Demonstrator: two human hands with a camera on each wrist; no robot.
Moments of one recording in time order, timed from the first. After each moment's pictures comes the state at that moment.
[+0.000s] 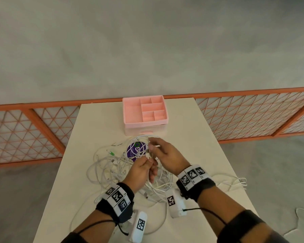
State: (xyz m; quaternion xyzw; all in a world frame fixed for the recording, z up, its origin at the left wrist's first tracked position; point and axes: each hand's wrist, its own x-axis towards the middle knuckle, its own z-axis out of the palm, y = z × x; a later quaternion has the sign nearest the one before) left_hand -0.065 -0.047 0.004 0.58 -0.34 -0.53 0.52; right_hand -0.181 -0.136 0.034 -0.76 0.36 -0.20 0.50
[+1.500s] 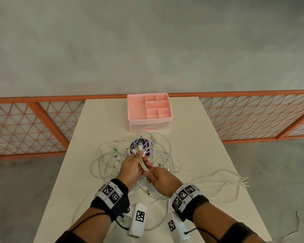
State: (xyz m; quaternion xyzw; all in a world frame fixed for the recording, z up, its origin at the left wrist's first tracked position) left_hand -0.047 -0.035 0.010 0.55 -0.12 -0.54 0.63; right_hand -0.180 -0.085 -0.006 -0.84 0.33 -0.02 0.43
